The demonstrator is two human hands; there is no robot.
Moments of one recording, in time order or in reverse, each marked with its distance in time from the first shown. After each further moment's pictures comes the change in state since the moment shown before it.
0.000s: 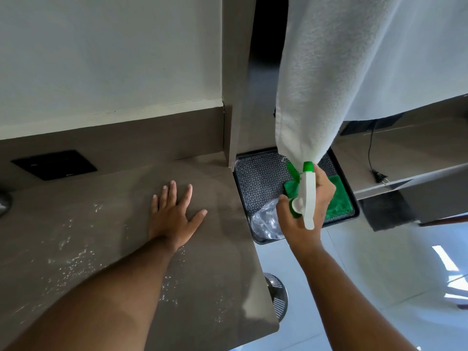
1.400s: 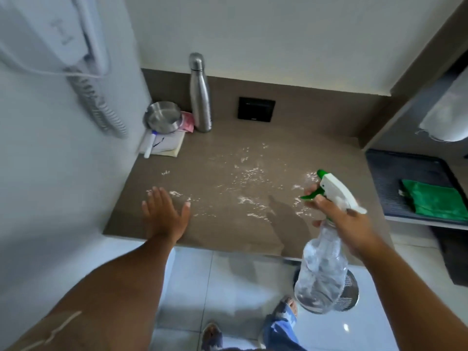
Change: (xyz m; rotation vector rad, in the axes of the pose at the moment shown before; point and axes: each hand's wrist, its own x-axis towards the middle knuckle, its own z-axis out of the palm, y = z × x) left_hand -0.313 -0.348 -0.026 -0.138 0.093 -0.623; right_hand -0.225 -0.231 0.068 0.361 -0.871 0.441
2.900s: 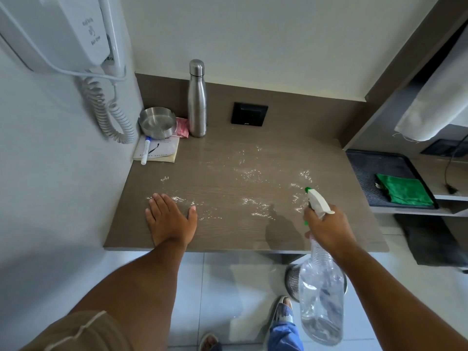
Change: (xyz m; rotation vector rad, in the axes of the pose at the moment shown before) left_hand 0.001 -0.005 0.000 0.000 0.015 0.029; right_hand -0.017 0.023 0.068 -0.585 0.428 0.248
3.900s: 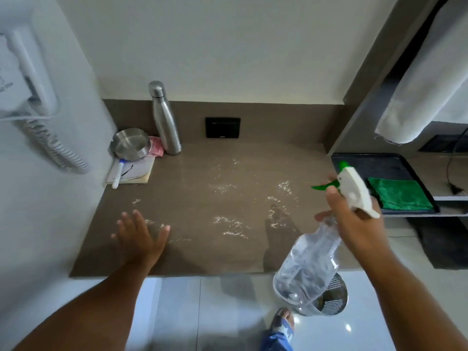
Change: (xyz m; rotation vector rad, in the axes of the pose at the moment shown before) left_hand 0.004 0.020 -0.007 -0.070 0.037 0.022; right_hand 0.031 -0.007 -0.118 0.508 0.068 -0.212
